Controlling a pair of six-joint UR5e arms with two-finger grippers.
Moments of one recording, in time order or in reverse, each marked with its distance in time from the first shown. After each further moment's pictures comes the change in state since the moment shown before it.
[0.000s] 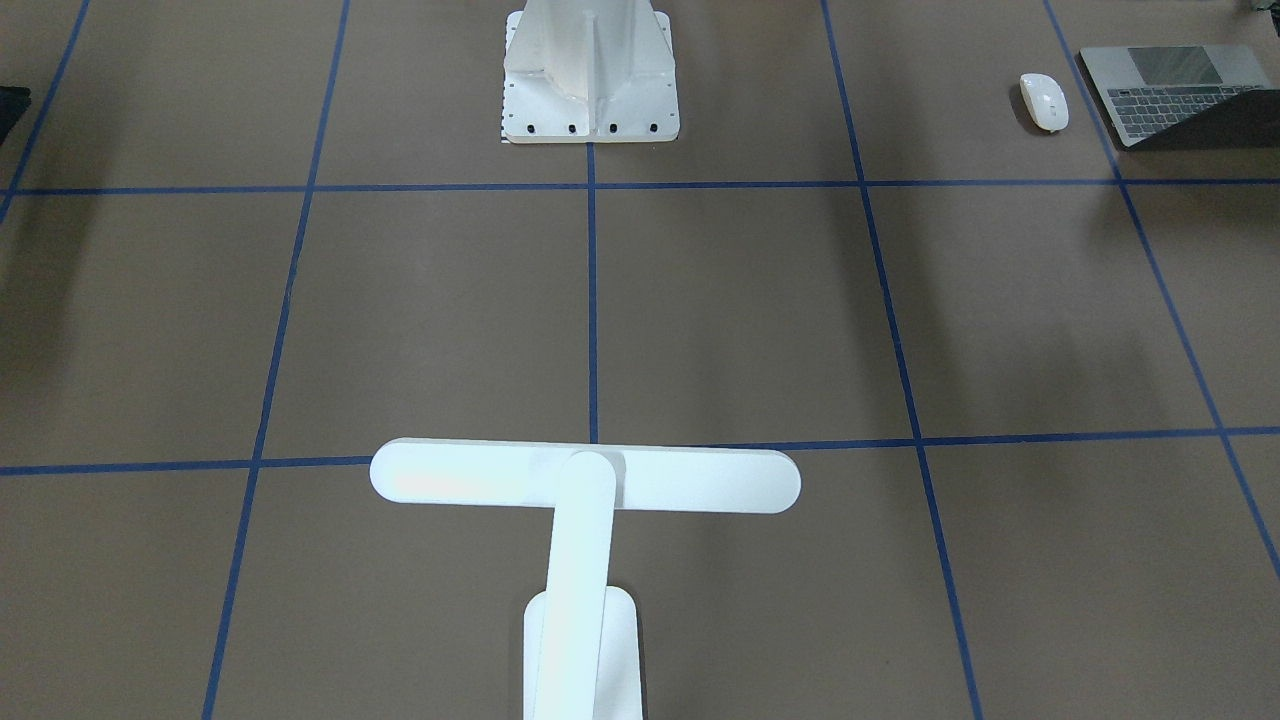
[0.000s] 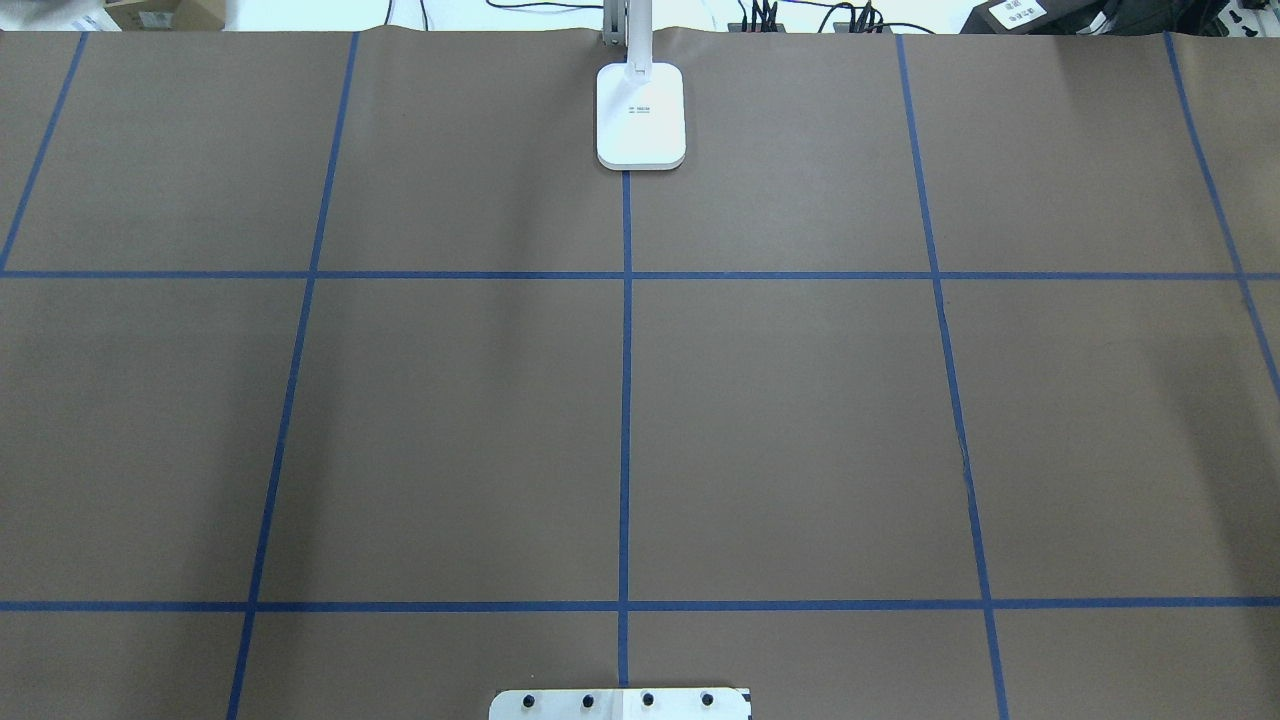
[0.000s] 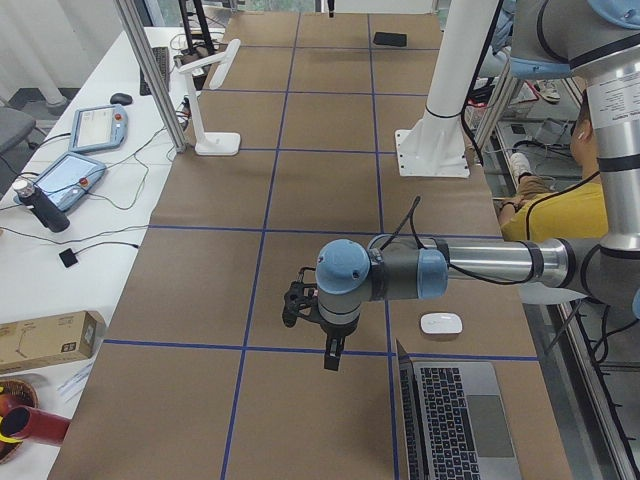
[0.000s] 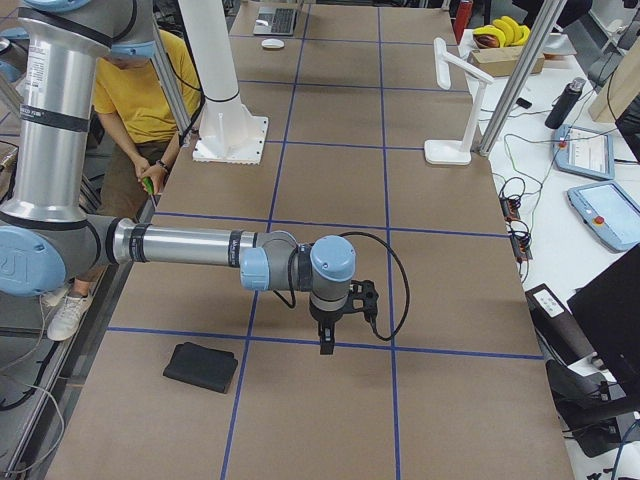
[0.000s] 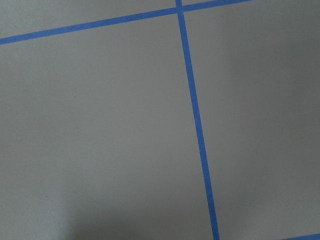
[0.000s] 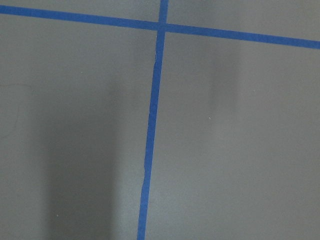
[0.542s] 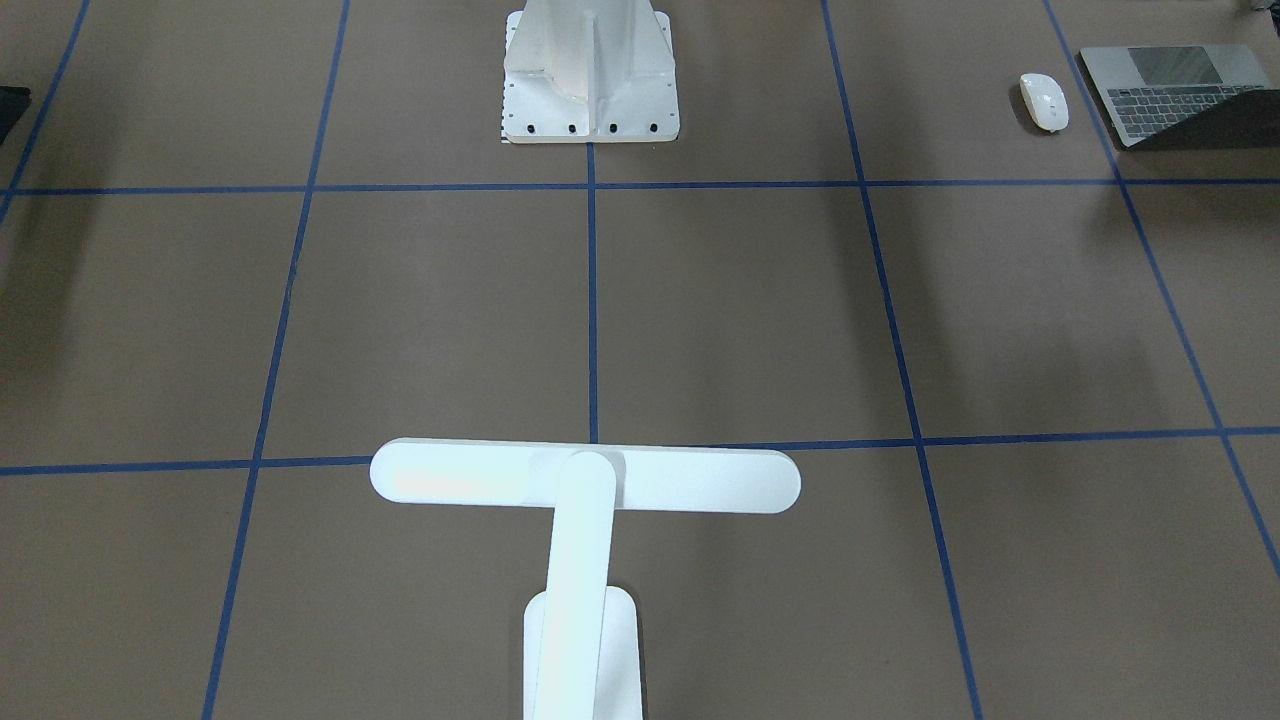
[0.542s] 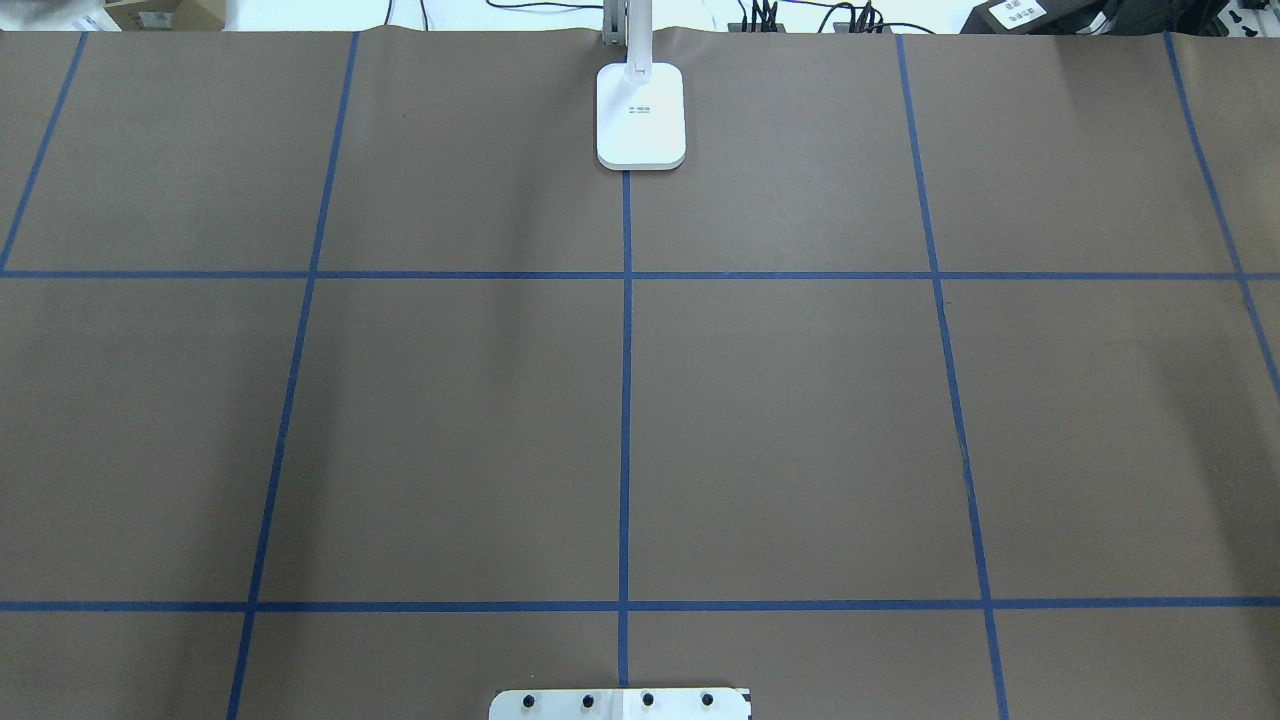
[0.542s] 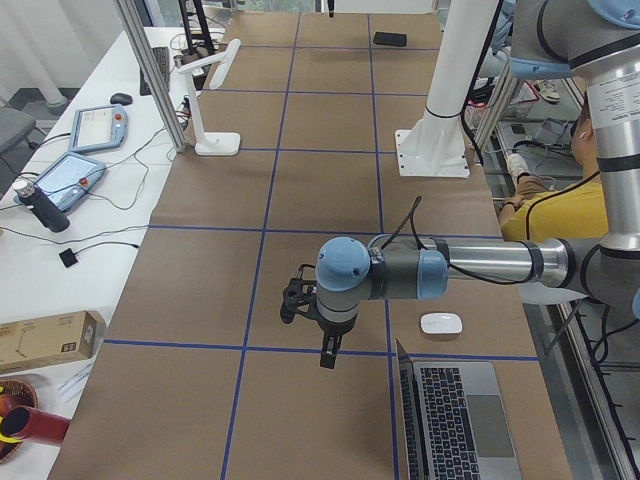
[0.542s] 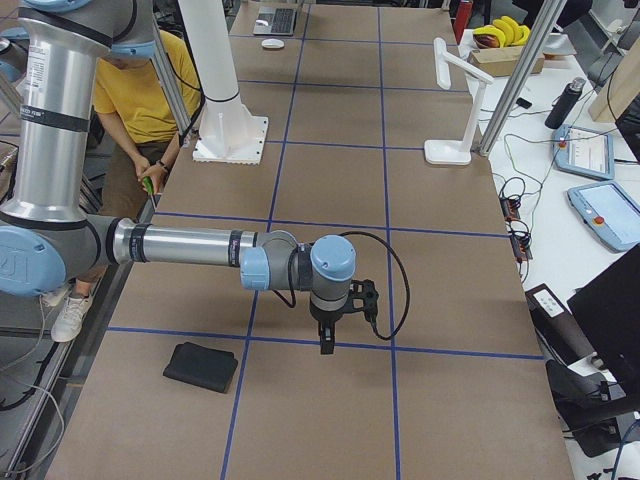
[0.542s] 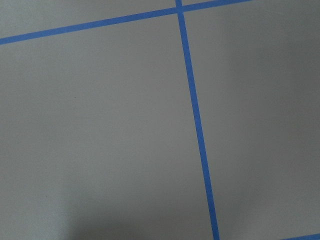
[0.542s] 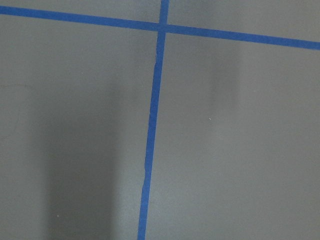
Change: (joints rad) left arm 0.000 -0.007 0.000 -0.044 0.001 0.001; right arm 0.000 0.000 0.001 0.000 0.000 0.000
